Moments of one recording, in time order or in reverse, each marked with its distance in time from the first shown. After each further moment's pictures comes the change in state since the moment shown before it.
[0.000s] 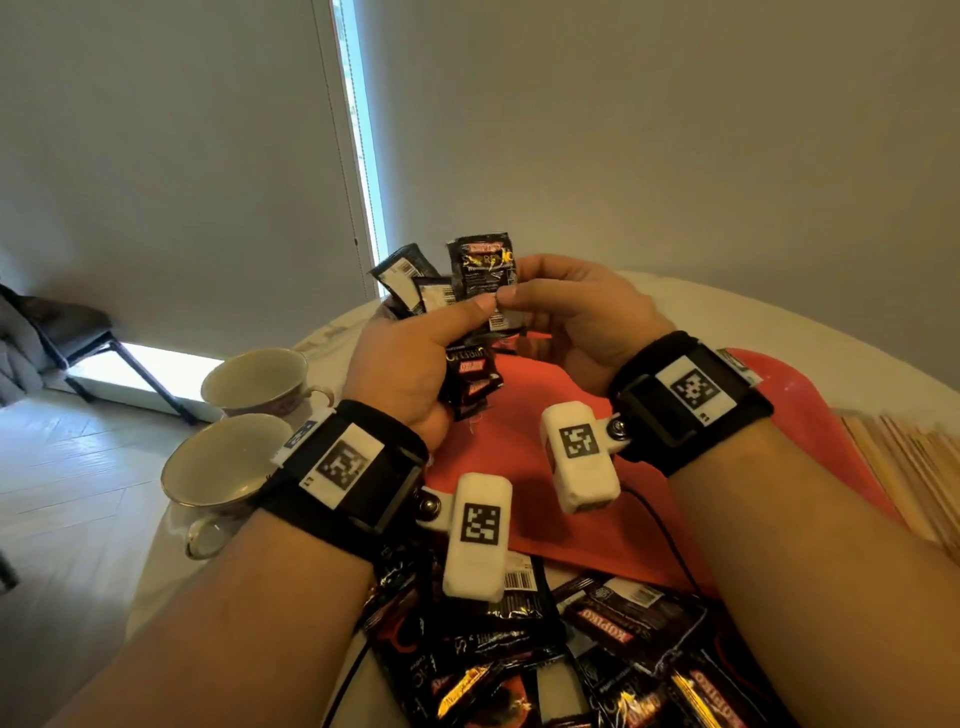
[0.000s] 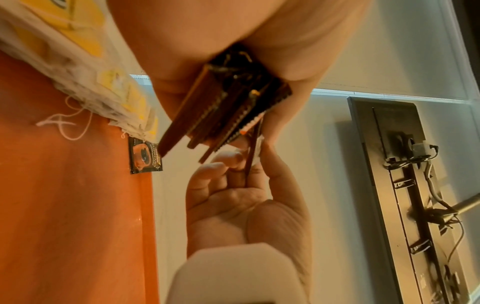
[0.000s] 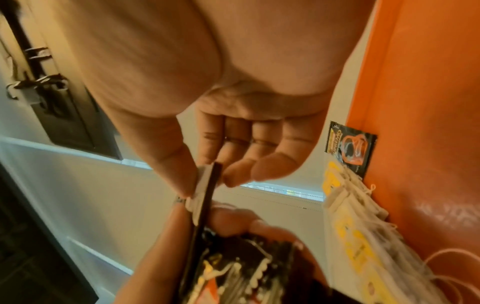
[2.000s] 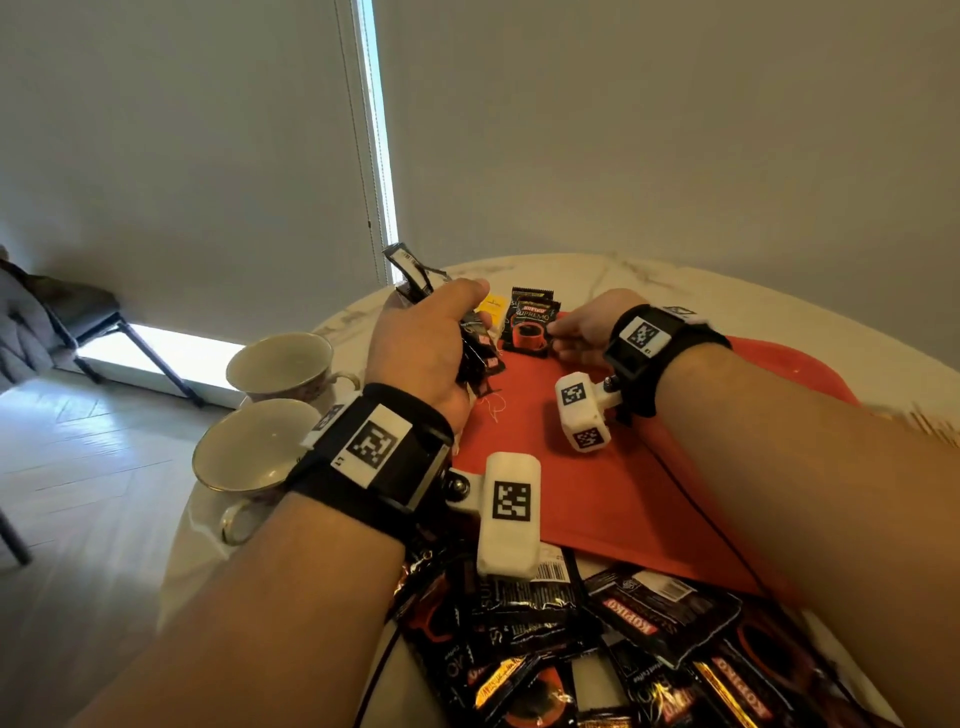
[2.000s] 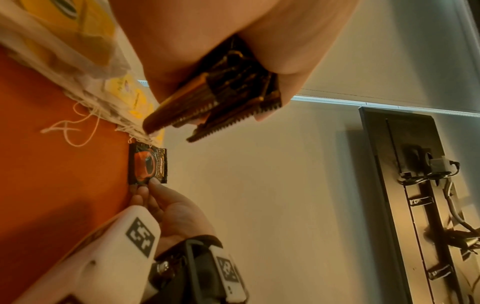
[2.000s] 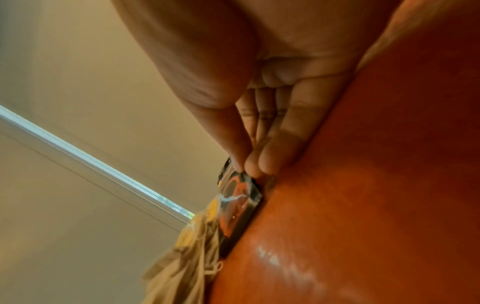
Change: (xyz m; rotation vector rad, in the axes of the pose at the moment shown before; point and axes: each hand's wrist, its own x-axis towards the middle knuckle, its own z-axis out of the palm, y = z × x) left_hand 0.012 0.005 -0.009 0.040 0.323 -0.026; right_hand 0.066 0.047 -0.032 -0.354 0.445 0.454
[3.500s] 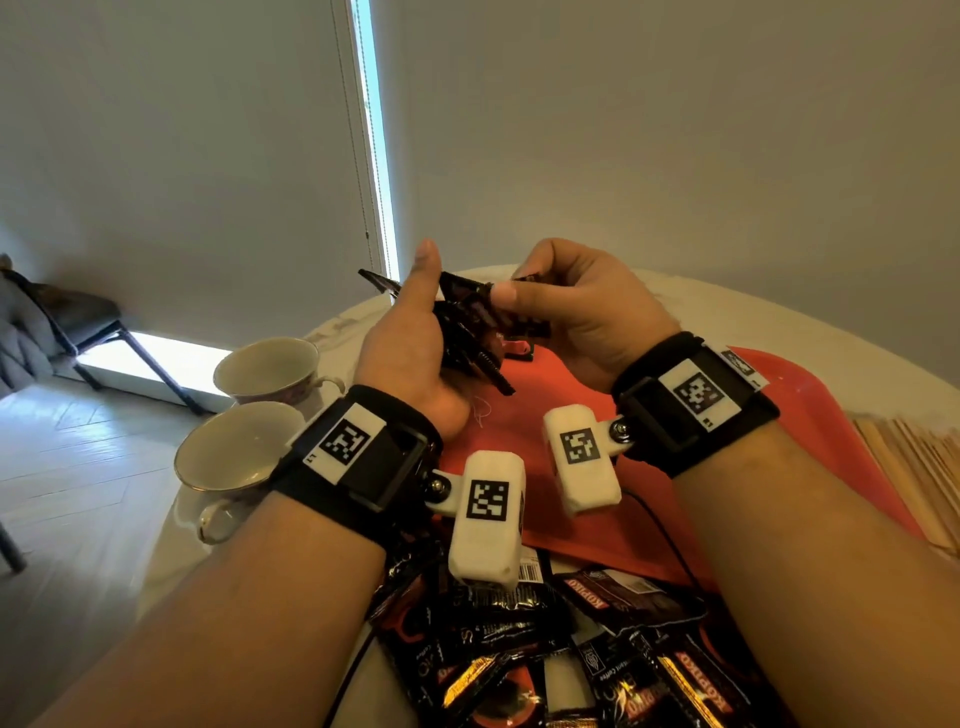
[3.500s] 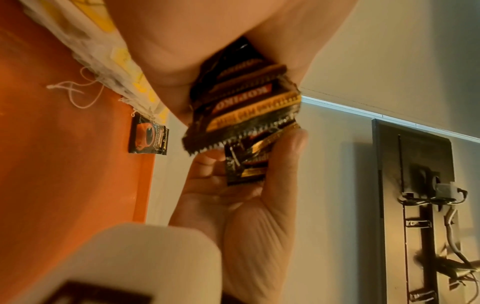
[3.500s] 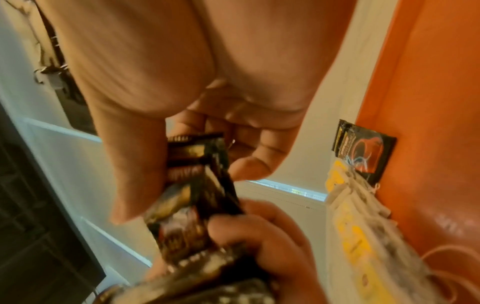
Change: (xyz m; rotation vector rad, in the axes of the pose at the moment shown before) left_hand -0.007 0.002 0.005 -0.209 -0.176 -0.153; right_hand -0.087 -0.012 -0.007 0.470 -0.539 -0.630
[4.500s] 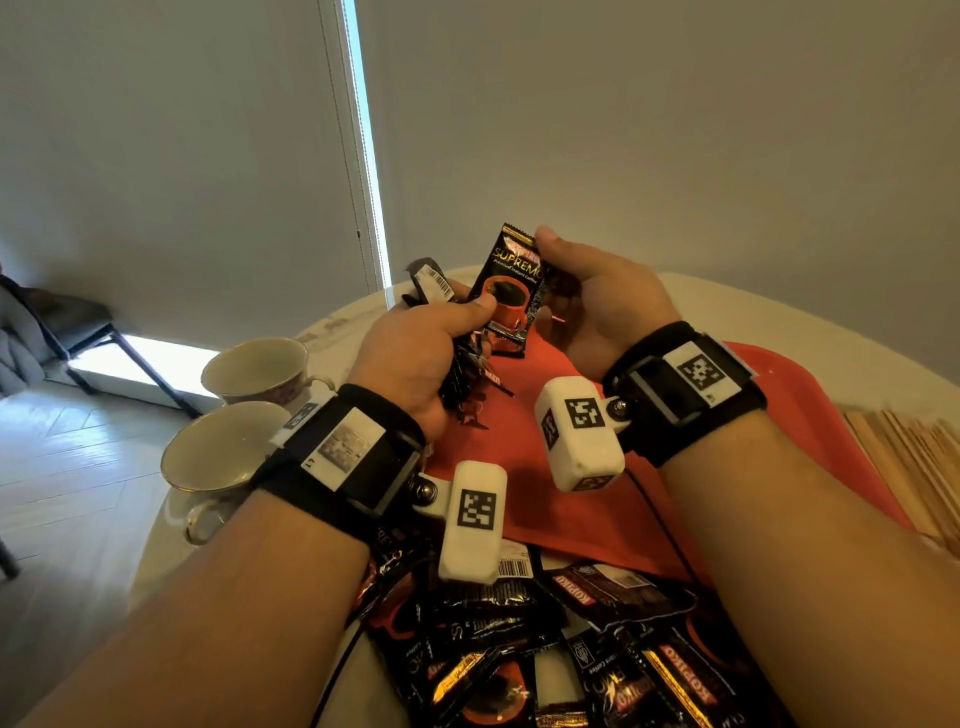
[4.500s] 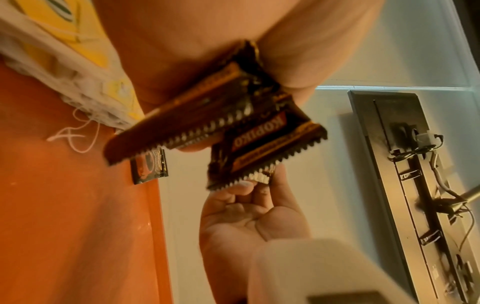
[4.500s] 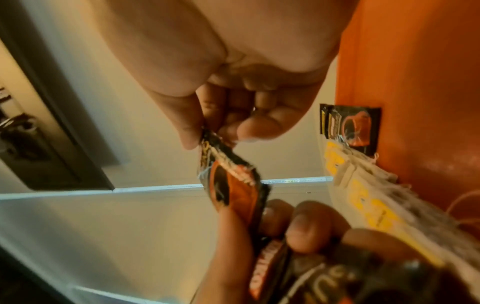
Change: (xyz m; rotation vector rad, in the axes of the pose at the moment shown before) left_hand -0.004 -0.004 -0.002 0.374 -0.038 0.093; right_hand 0.005 -0.002 -0.009 0.150 0.460 0.223
